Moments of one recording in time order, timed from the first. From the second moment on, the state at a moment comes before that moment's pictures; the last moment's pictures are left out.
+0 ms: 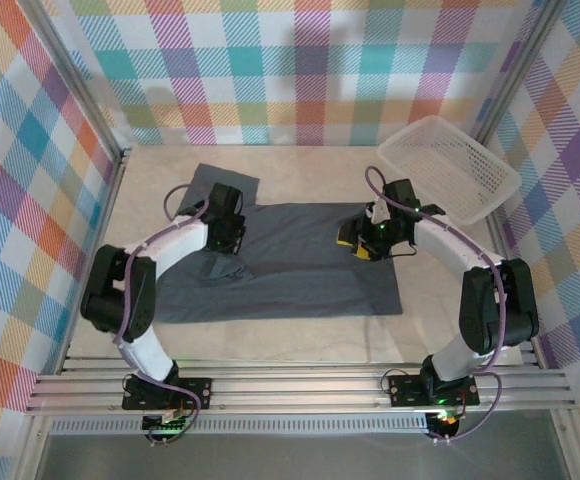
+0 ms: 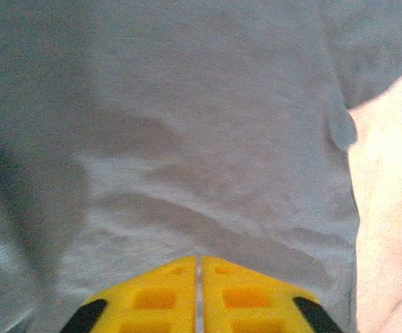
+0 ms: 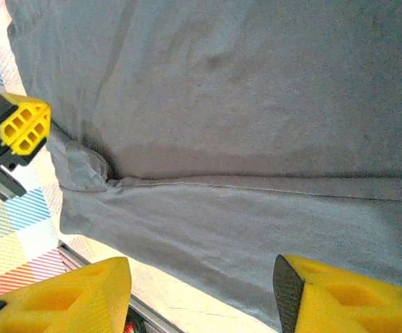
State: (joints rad) left arm -0.35 1.80 1.25 -0.53 0.01 -1.46; right arm 0.26 1.58 1.09 -0.63 -0.63 0.62
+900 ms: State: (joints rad) left arm -0.16 1.92 1.43 -1.09 0.05 -0.95; right arm 0.26 1.67 1.18 -0.65 -0.72 0.54
